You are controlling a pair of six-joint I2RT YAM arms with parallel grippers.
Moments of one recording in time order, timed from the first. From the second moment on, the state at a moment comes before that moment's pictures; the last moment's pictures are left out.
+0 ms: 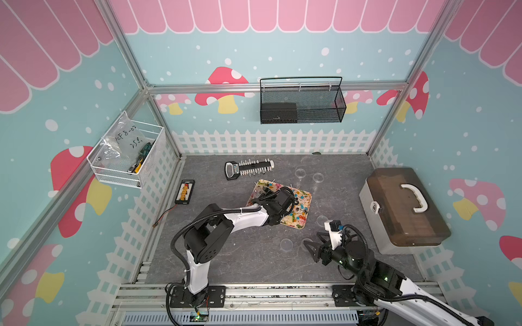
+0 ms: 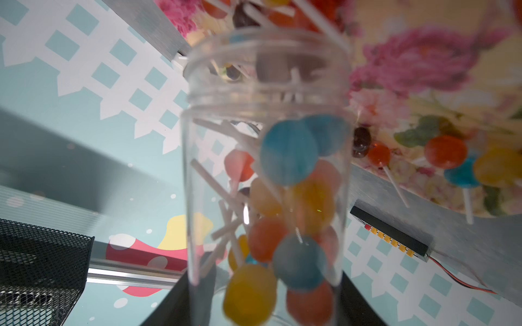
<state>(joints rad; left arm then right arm) -0.83 1.93 1.23 -0.22 -1.00 1.61 0.92 0.30 0.25 -0.30 0.10 0.49</state>
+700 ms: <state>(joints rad) -0.83 1.88 1.17 -0.08 -0.97 1.68 0.92 0.29 0.26 -0.29 0.09 0.49</state>
